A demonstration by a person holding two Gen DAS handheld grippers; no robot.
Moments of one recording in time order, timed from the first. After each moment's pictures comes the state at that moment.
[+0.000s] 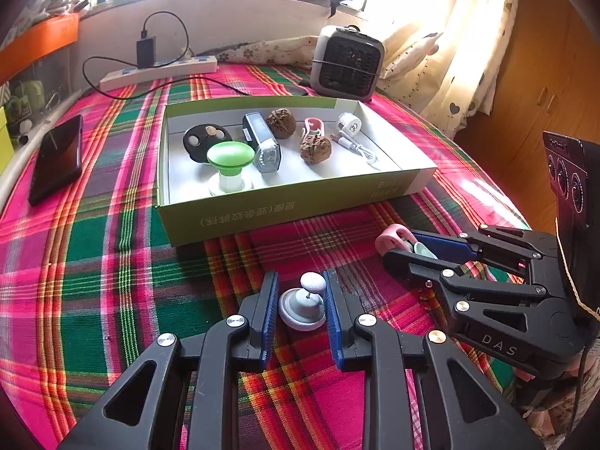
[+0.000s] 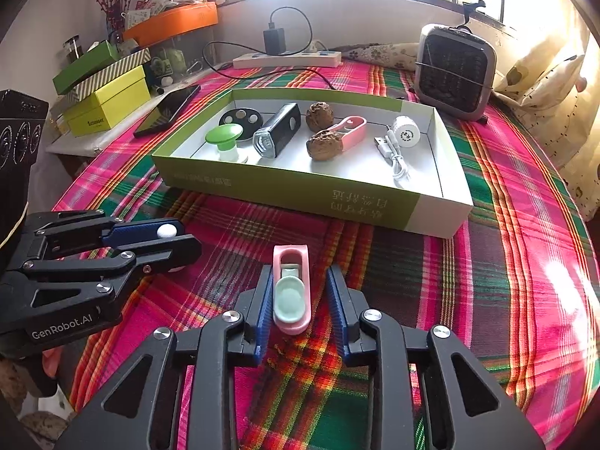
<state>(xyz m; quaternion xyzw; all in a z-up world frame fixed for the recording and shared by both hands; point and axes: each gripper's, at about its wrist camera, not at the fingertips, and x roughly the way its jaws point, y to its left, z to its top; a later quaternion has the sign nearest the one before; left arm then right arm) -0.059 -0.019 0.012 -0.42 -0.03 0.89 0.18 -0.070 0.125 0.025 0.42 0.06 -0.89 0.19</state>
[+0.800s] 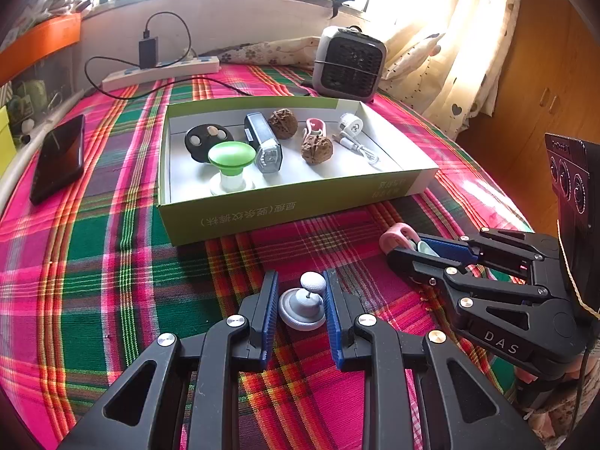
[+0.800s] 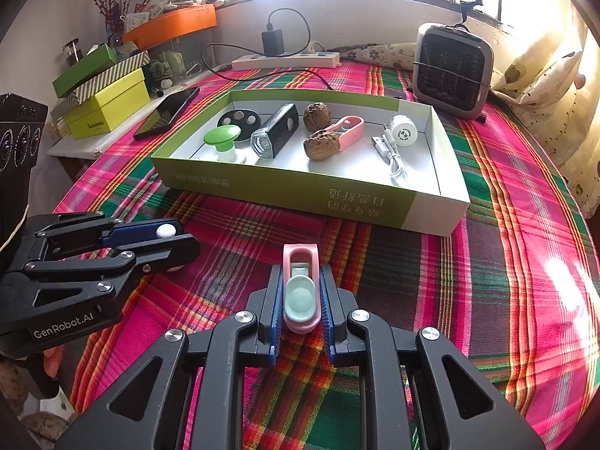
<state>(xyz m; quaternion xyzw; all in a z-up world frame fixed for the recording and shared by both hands) -0.060 -0.019 0.012 -0.42 -0.03 0.89 0.18 -0.069 0.126 0.024 0.41 0.06 -0.89 0.20</state>
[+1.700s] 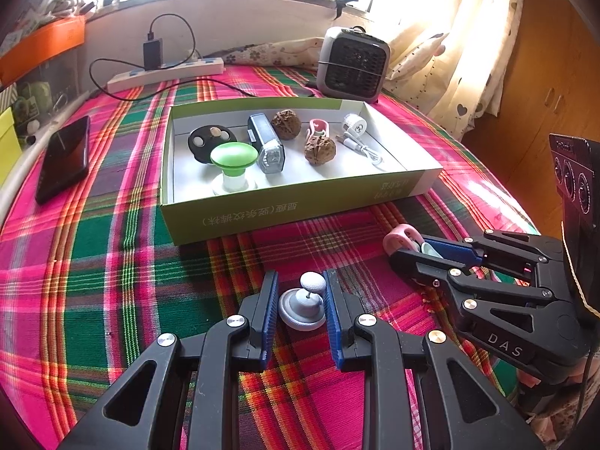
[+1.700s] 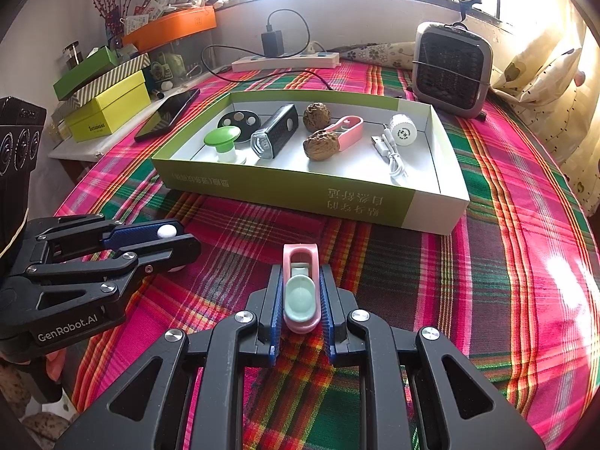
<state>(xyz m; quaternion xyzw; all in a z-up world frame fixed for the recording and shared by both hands) -0.060 -0.020 0.013 -0.42 -0.03 0.89 0.17 -0.069 0.128 0.025 0.41 0.05 -0.89 0.20</state>
